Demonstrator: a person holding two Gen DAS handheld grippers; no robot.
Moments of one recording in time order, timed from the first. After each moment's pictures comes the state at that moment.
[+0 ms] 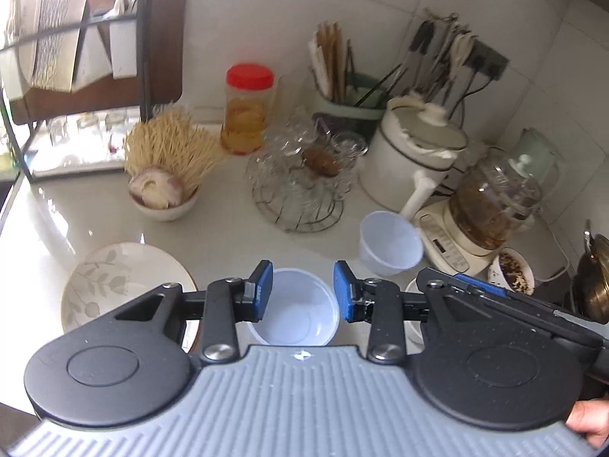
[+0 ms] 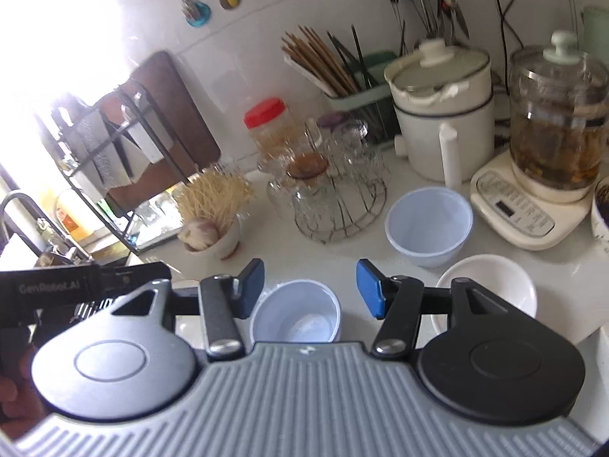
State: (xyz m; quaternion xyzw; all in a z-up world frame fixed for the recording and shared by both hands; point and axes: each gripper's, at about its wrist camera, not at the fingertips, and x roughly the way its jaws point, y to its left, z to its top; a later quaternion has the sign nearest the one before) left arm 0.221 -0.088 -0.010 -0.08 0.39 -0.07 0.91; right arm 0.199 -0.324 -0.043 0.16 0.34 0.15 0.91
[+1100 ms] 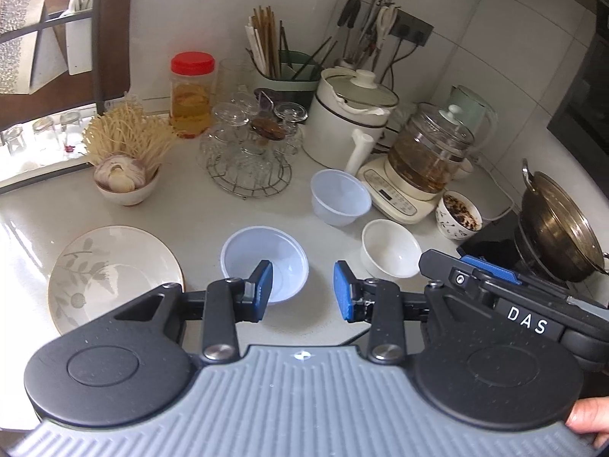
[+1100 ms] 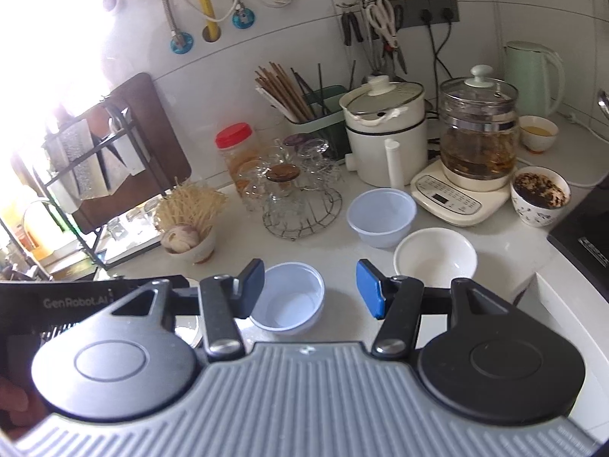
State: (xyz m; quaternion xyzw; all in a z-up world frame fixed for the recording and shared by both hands) left arm 0.169 -0.057 -0.020 -0.06 0.40 -0.20 0.89; right arm 0.098 -0.277 -0.019 0.15 0.31 0.02 0.94
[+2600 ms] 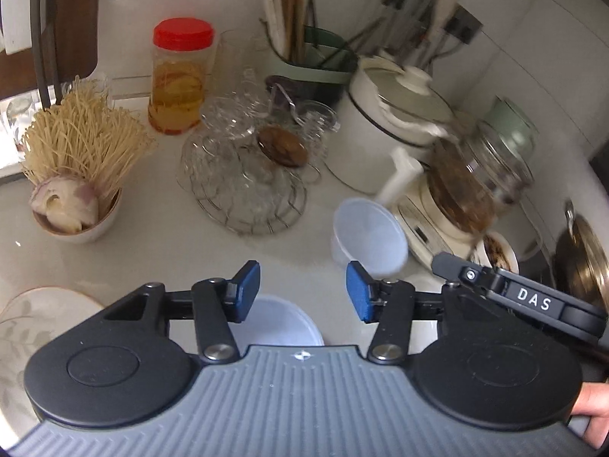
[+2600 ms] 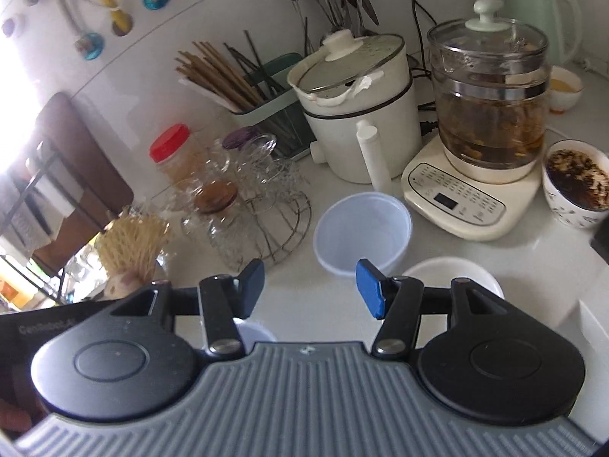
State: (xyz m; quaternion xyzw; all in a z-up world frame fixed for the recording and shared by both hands) left arm 0.345 -0.088 -0.079 -0.11 0.45 -0.18 0.87; right arm 0.267 -0.342 -0.082 0.22 0.37 0.01 0.90
